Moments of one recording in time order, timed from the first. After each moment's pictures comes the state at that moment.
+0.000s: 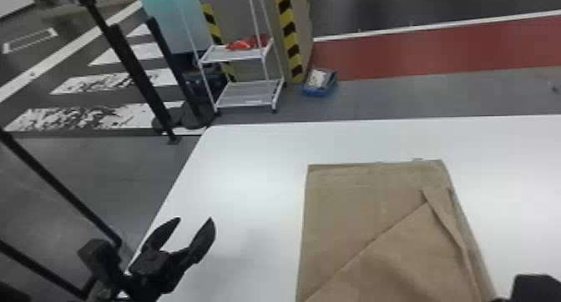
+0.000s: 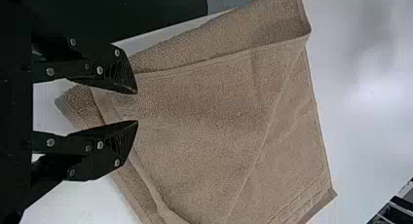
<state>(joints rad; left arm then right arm) 0.47 0.00 0.58 -1.89 0.34 0.18 -0.60 0.43 -0.36 0.34 -2.41 0.88 0.81 1.20</state>
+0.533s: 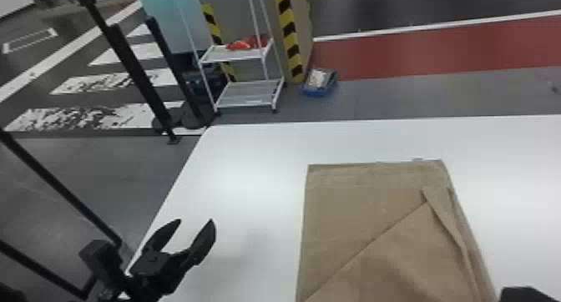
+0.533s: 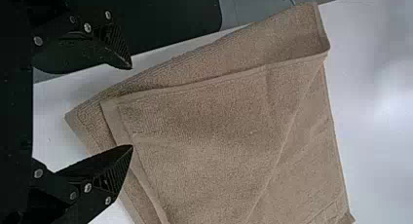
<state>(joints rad) 0.46 0.00 0.58 -1.88 0.34 0.18 -0.60 0.43 -0.37 0.38 -2.38 0.96 0.81 1.24</state>
